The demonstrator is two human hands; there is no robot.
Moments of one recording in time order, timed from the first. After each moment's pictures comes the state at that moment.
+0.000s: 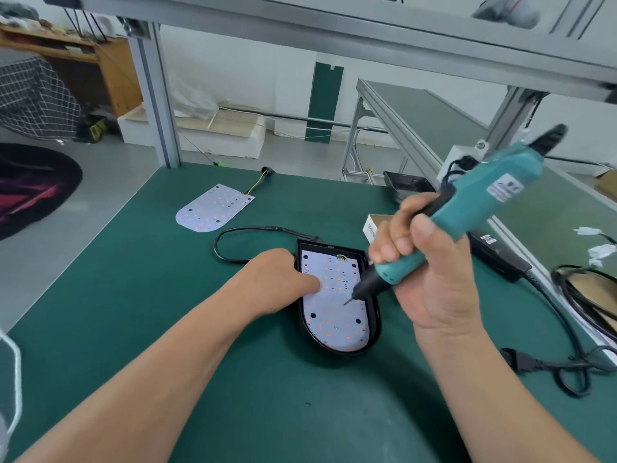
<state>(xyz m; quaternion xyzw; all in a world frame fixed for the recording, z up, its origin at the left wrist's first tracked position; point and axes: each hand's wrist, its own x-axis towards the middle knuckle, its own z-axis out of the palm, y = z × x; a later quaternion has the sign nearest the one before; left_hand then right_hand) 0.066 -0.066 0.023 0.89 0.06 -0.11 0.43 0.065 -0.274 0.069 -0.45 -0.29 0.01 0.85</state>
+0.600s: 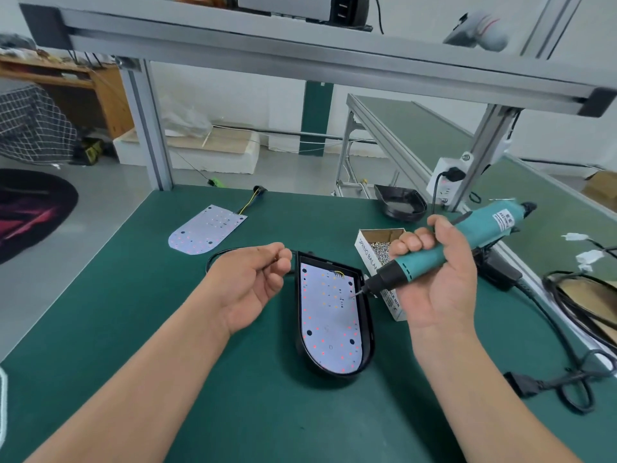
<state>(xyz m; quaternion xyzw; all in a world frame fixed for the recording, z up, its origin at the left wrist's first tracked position) 0.066 -0.053 0.047 0.43 0.14 -0.08 0.89 0.088 -0.293 0.064 -0.30 -0.05 -0.09 0.95</state>
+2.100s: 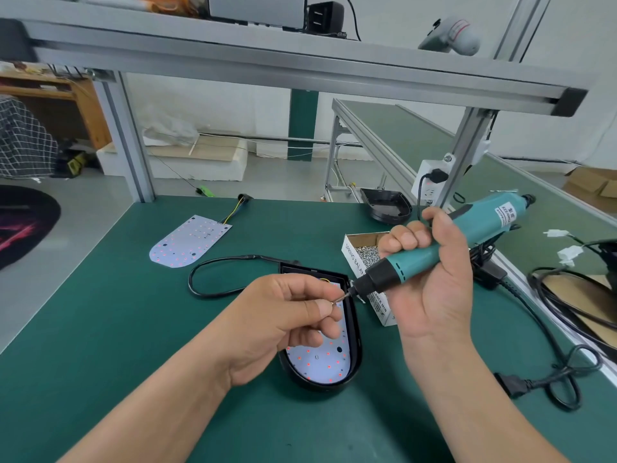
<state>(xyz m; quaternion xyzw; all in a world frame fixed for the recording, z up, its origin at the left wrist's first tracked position) 0.024 -0.092 0.064 0.59 -0.05 -0.19 0.78 0.076 -0.290 0.082 -0.26 -0.14 -0.07 0.95</state>
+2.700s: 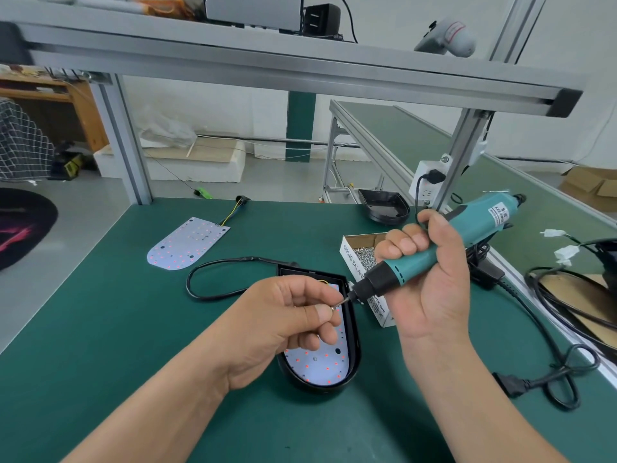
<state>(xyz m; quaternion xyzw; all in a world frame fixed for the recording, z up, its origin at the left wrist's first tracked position) 0.024 -0.092 0.062 0.61 -0.06 -0.18 0.77 0.076 -0.292 0.082 -0.26 -0.12 -0.06 0.96</state>
